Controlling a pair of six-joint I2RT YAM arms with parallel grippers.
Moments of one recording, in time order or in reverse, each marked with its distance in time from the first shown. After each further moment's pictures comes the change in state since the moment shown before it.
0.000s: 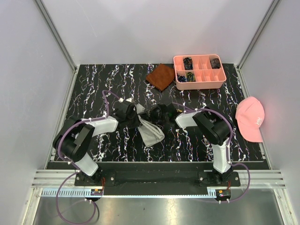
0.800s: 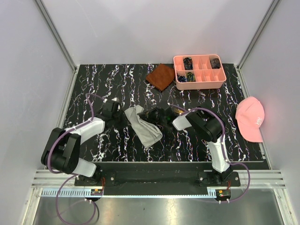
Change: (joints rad) left arm 0.179 -0.183 -0.084 -0.124 0.076 0.053; right arm 0.042 0.116 -0.006 0.181 0.119 0.048
